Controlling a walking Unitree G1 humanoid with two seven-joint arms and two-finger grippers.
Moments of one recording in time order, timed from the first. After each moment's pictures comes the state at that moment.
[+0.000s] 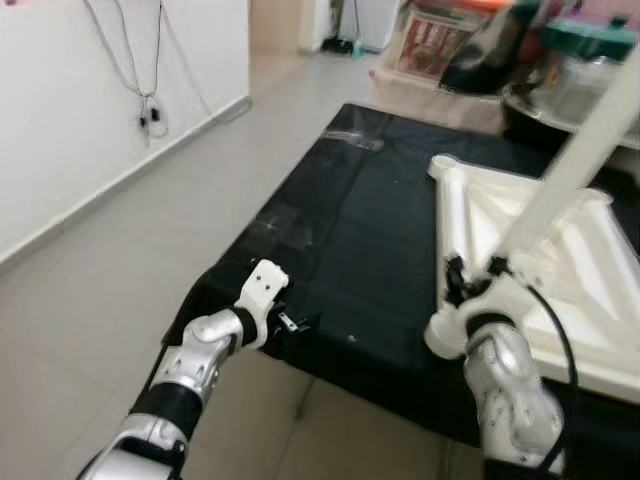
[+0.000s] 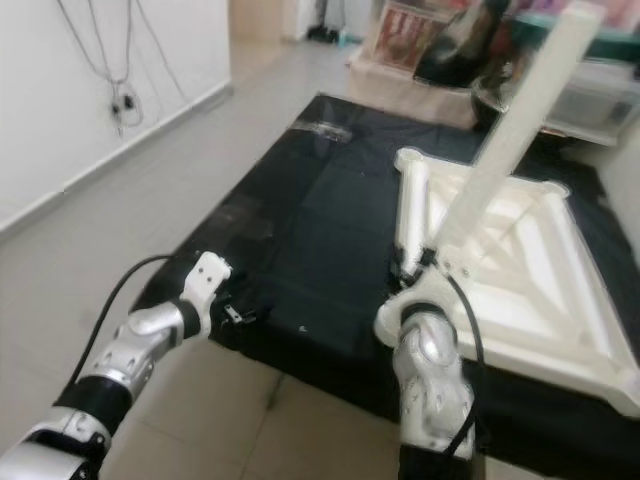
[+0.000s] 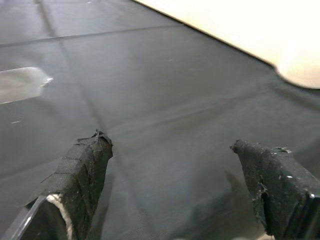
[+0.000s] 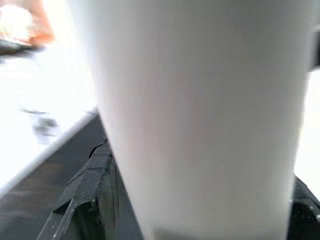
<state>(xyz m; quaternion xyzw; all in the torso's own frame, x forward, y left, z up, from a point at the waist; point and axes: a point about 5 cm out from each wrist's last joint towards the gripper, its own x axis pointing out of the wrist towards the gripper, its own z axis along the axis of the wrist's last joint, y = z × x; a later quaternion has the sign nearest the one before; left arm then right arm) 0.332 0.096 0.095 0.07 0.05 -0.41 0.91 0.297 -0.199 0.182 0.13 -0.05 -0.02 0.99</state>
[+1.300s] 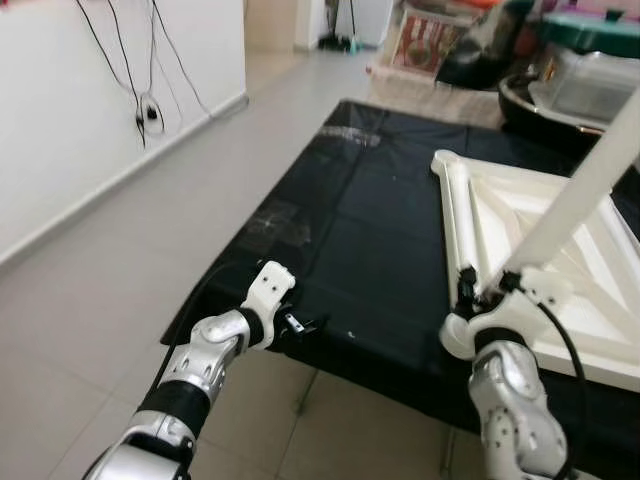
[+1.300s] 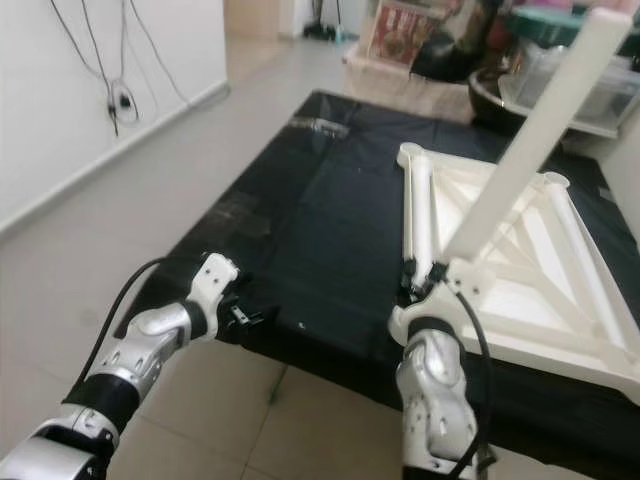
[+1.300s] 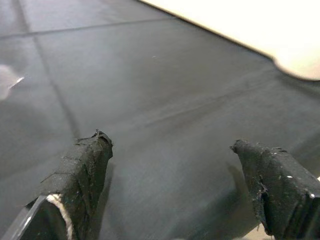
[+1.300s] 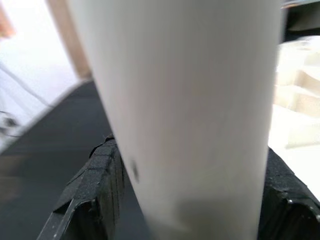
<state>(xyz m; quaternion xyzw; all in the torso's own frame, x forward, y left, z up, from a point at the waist) 0.332 0.091 0.093 0.07 0.06 -0.41 0.91 0.280 -0.196 0.159 0.13 -0.02 -0.09 0.99</state>
